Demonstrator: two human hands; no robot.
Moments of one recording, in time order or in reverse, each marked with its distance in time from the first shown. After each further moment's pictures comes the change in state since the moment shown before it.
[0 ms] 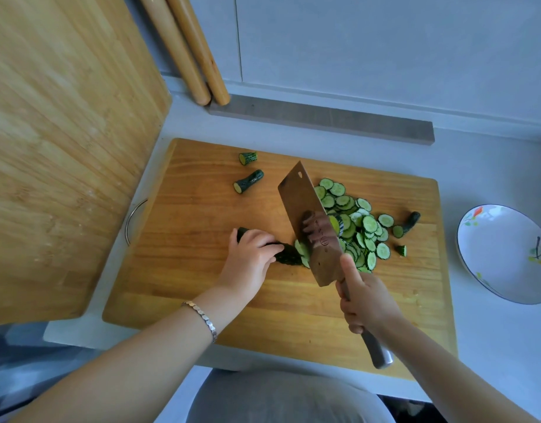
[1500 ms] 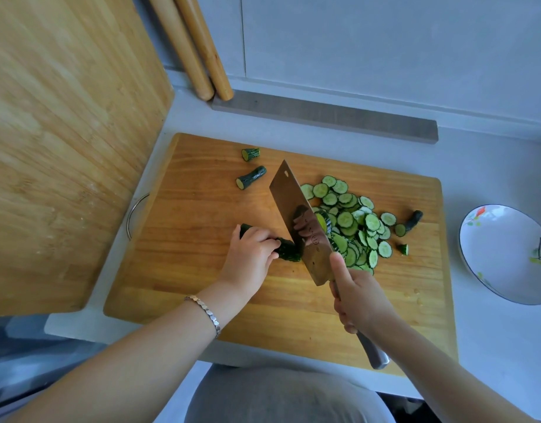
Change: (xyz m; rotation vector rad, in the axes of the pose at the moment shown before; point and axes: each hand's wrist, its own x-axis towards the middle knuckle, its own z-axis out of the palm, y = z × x) left_hand 0.003 0.003 -0.003 0.032 -0.011 -0.040; right_hand -0.007 -0.006 0.012 -0.128 0.022 -0.051
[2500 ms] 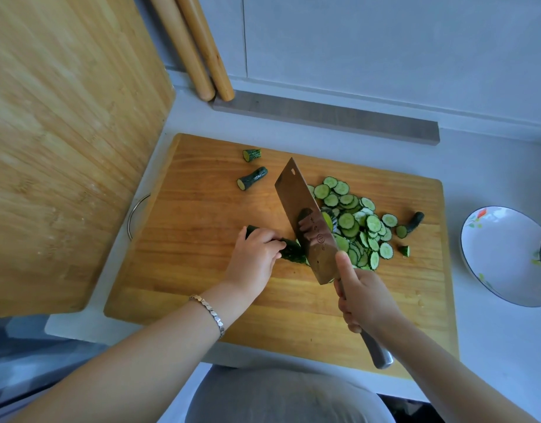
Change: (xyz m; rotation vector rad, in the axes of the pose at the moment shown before) left_hand 0.002 0.004 0.003 -0.044 0.014 0.012; right_hand 0.003 -0.001 -0.004 0.021 0.016 0.012
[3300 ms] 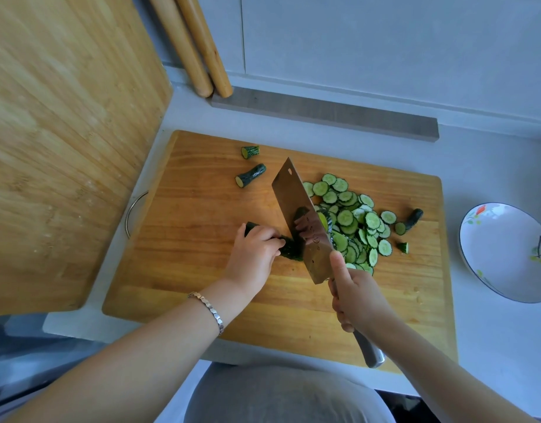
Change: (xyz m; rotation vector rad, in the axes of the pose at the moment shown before) left_hand 0.000 0.001 -0.001 0.027 0.013 0.030; right_hand 0.002 0.004 0.008 -0.014 -0.001 0.004
